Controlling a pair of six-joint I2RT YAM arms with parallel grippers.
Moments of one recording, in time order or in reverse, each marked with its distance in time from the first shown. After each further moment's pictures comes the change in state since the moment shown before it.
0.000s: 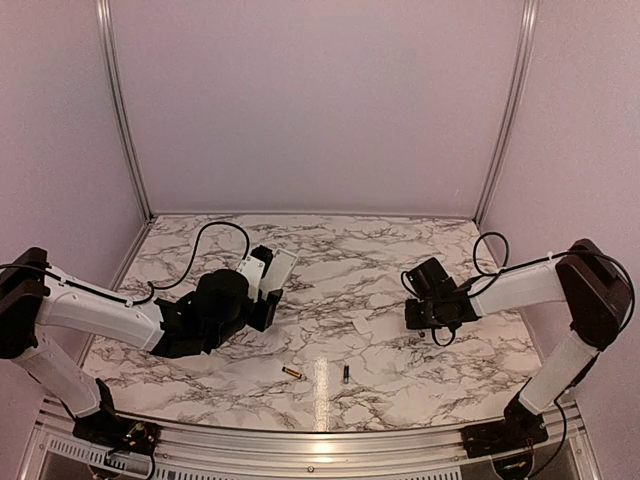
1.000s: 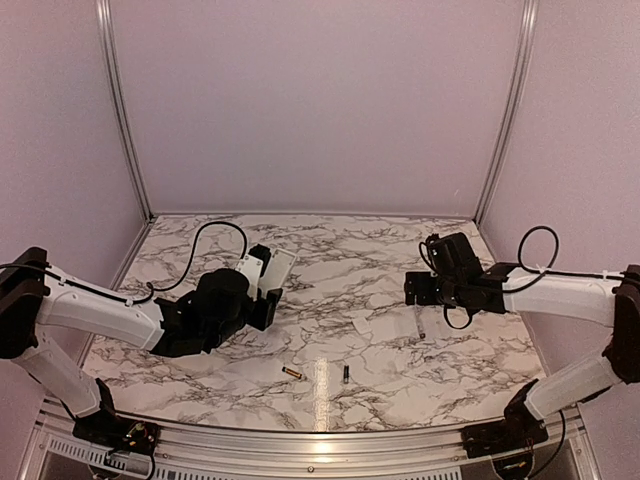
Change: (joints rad) left arm 0.003 0.000 0.002 -0.008 0.000 -0.037; right arm -0.003 -0.233 0.046 -0.097 -0.011 -0.046
